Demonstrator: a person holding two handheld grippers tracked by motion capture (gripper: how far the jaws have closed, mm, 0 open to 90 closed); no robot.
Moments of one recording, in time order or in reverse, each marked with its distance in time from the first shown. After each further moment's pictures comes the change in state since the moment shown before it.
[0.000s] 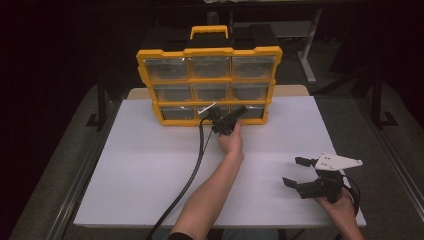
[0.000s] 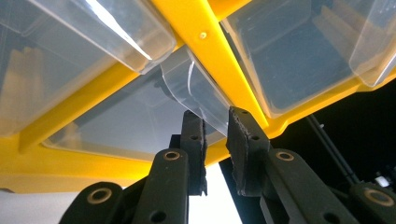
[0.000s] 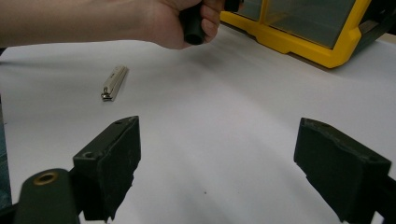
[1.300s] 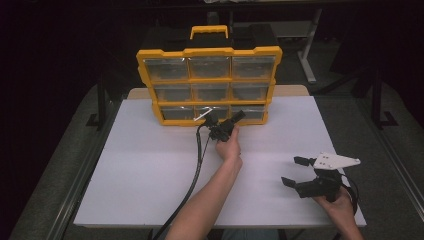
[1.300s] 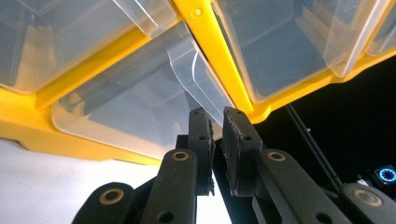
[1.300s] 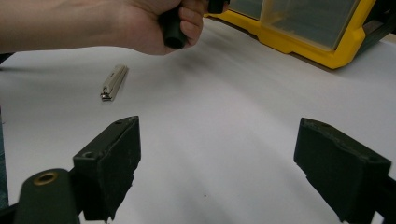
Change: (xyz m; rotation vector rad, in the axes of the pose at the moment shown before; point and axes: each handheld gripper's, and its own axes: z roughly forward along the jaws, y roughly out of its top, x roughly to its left) left arm -0.001 -0.013 -0.022 -0.021 -0.036 -0.054; right arm -0.001 0.001 0.004 0.005 0.007 -0.004
